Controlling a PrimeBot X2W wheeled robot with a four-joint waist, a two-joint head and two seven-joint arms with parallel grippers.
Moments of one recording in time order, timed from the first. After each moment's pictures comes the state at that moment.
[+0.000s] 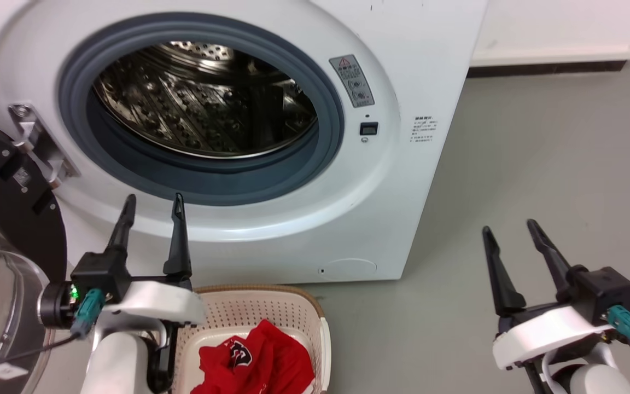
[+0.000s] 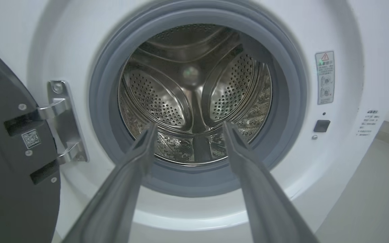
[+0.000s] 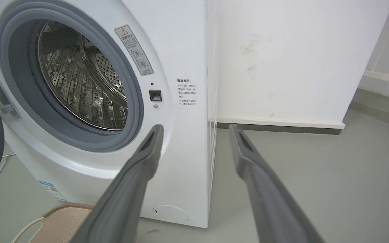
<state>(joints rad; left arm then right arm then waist) -0.24 0.07 0.03 0.25 -0.12 -0.06 -0.26 -0.06 -0.05 0.06 0.00 0.09 0.13 -0.09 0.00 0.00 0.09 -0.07</state>
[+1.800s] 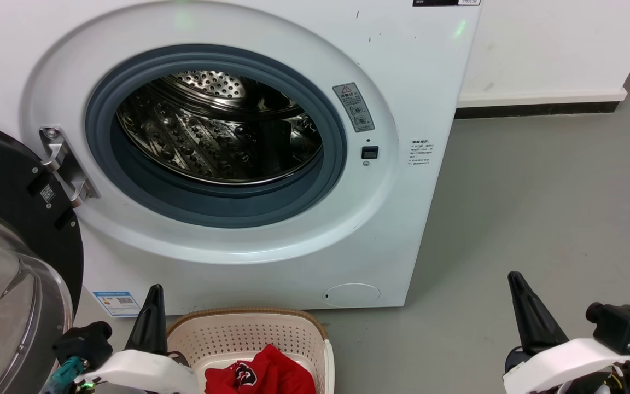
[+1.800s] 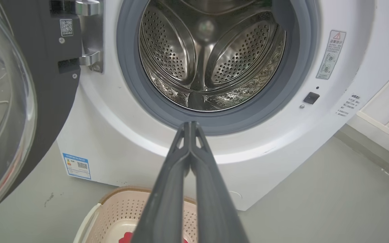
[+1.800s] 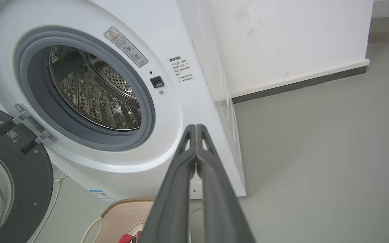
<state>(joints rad) 0.02 0.08 0.02 0.14 -0.39 -0.05 -0.13 0.05 -0.06 0.03 0.05 0.39 0.13 -0.04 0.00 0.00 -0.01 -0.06</state>
